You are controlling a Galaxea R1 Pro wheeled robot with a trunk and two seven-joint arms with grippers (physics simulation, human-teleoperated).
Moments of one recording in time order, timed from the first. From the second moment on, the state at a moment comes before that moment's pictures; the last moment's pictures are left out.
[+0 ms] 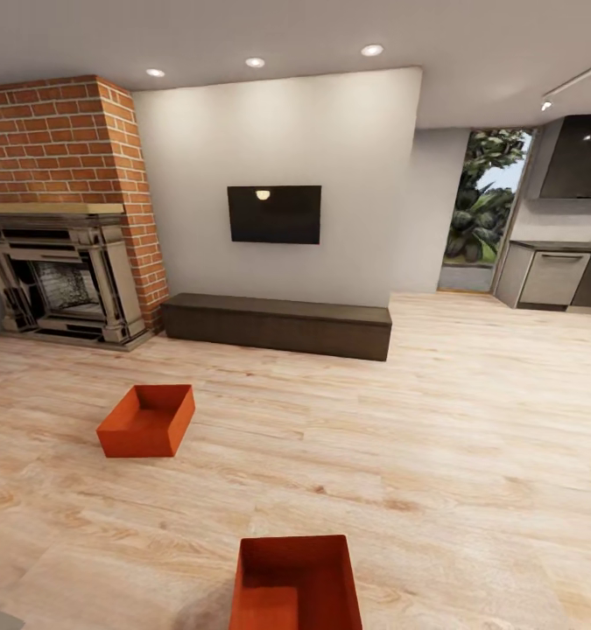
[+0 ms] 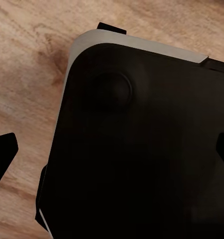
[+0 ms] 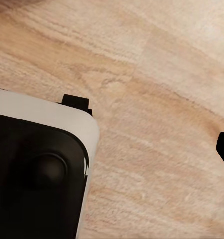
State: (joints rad) left arm 0.00 0.01 0.00 -0.08 0.28 -0.02 0.00; right arm -0.12 -0.05 0.17 0.03 0.08 -0.21 -0.09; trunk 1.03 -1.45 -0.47
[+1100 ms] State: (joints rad) left arm 0.00 0.01 0.01 -0.08 0.28 -0.02 0.00; right arm -0.12 -0.05 0.16 0.03 0.08 -0.21 -0.09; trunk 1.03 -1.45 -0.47
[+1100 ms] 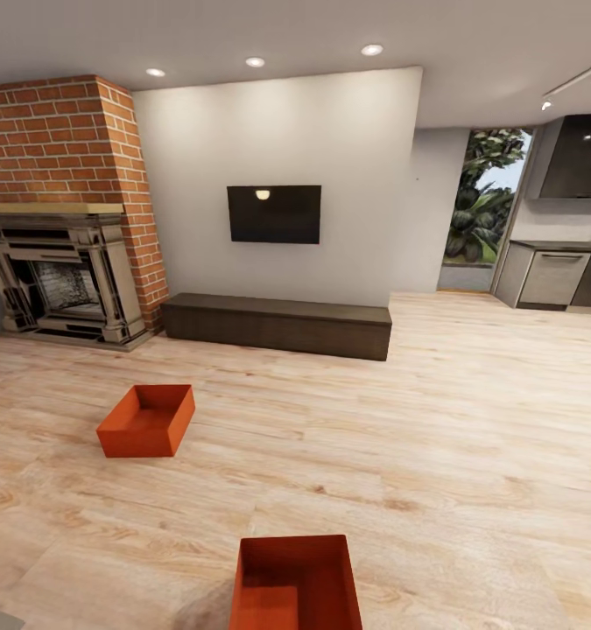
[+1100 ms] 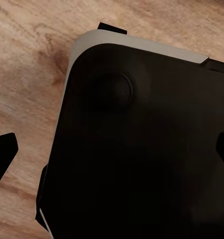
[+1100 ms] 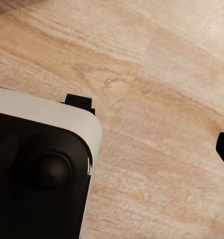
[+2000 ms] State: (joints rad) left arm 0.00 0.01 0.00 -0.08 0.27 -0.02 0.00; right arm -0.12 -0.05 0.16 0.03 0.08 -0.20 -0.09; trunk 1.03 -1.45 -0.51
